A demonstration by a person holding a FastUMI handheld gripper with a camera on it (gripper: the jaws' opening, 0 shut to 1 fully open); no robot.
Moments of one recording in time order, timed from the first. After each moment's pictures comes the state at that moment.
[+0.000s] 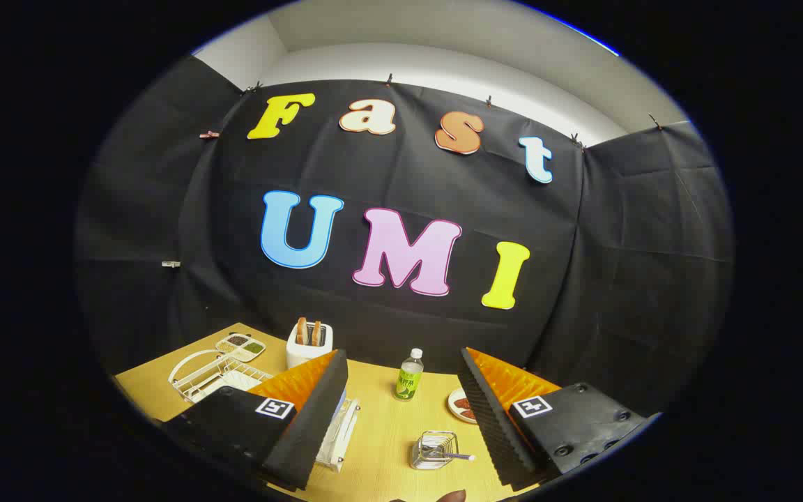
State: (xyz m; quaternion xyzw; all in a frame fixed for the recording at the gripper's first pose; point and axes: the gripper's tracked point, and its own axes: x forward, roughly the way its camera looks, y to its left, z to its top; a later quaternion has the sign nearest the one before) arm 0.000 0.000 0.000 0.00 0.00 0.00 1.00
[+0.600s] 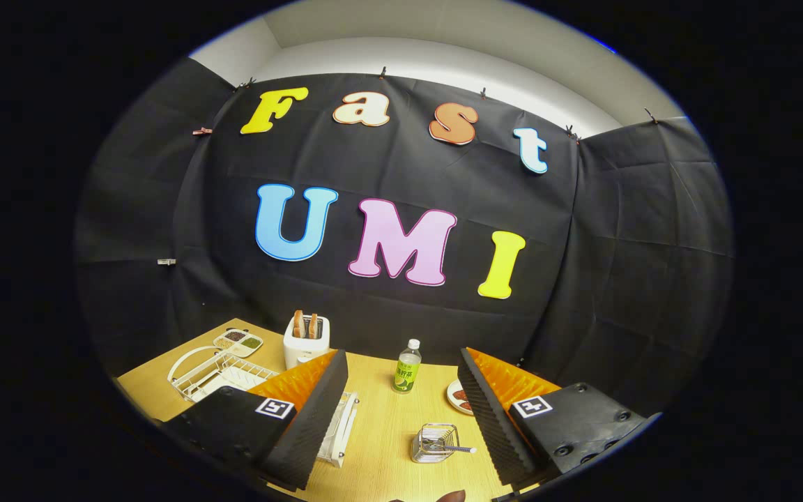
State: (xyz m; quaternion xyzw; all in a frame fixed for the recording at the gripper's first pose) arm -0.001 -0.003 -0.007 0.00 0.01 -0.01 1.00
